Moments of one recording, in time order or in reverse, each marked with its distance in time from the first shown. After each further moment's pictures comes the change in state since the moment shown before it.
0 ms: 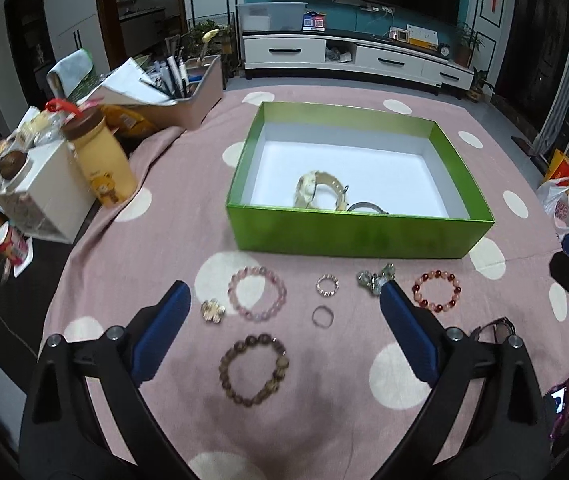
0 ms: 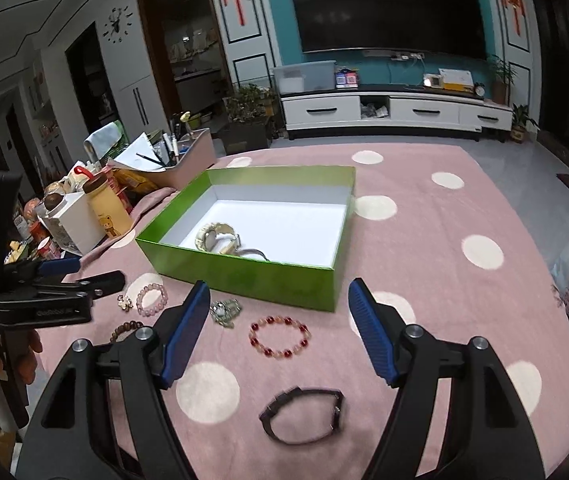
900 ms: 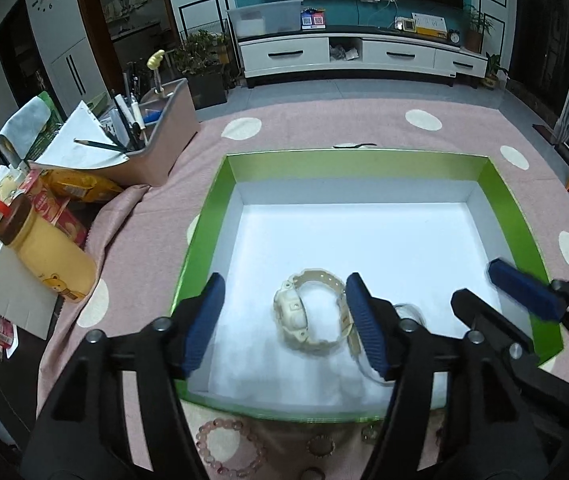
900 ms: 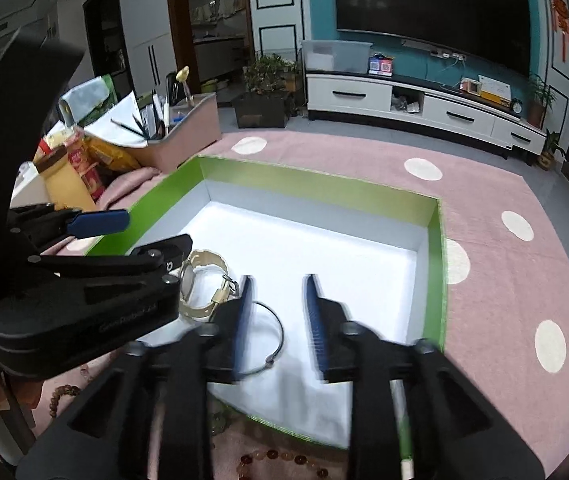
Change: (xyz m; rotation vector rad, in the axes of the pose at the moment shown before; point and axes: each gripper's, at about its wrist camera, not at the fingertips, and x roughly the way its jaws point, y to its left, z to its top) left arm 0.114 -0.041 0.103 0.080 -0.008 0.088; right arm 0.151 0.037 0.061 -0.148 0.072 0.011
